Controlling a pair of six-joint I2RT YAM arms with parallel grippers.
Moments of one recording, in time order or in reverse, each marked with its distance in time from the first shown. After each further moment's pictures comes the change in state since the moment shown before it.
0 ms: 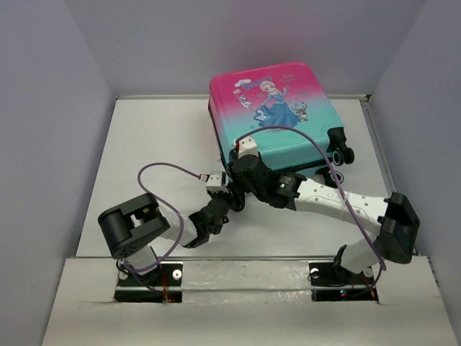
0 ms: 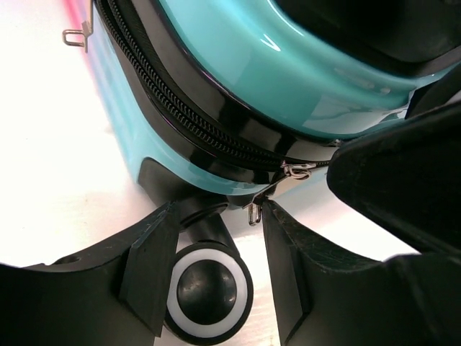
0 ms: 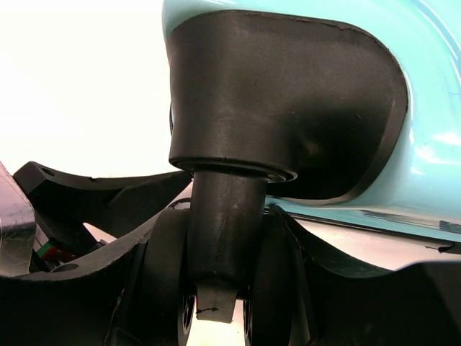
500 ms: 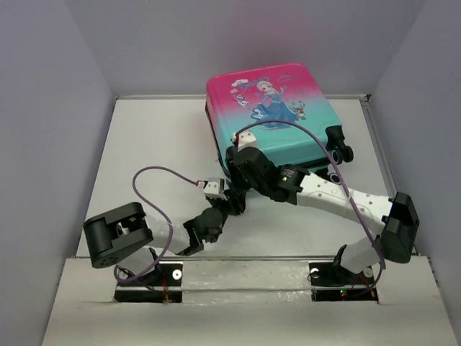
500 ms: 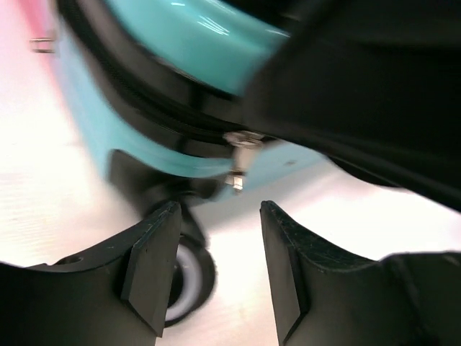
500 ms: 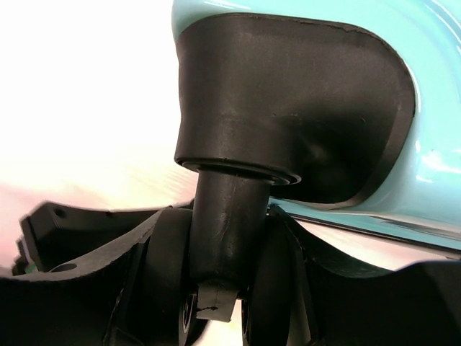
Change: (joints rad) left arm -0.086 -0.098 -0.051 0.024 -0.071 0.053; right arm -0.018 -0.003 0.083 -0.091 -0.094 0.038
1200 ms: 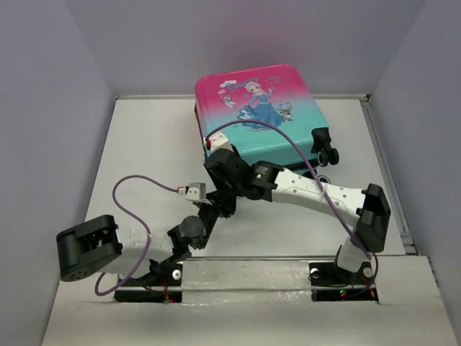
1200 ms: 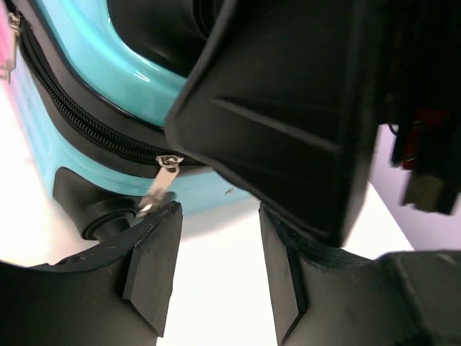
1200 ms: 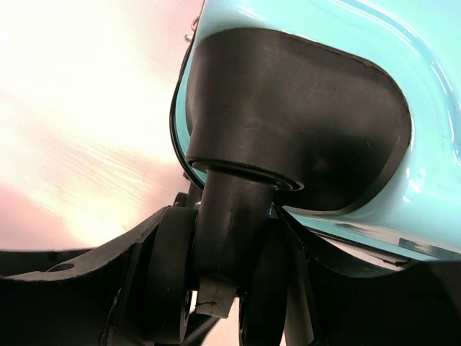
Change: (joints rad) left arm -0.061 -0.265 -0.137 0.060 -0.045 0.005; right arm 0.089 0.181 0.253 -0.150 0.106 -0.111
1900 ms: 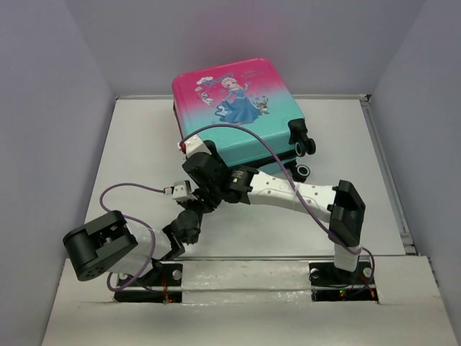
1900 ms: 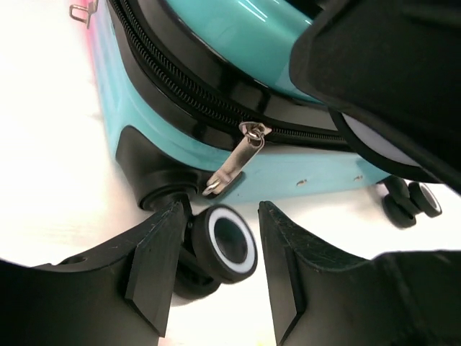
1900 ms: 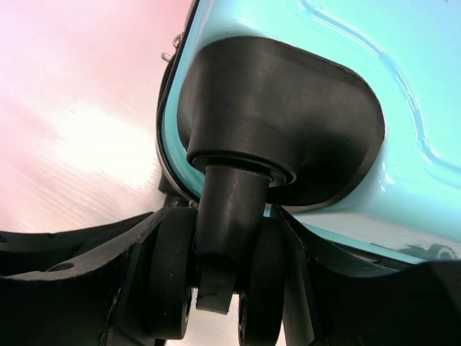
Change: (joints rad) left arm 0.210 0.081 -0.097 0.014 -0.049 -0.069; right arm 0.048 0.213 0.179 0.134 0.105 -0.146
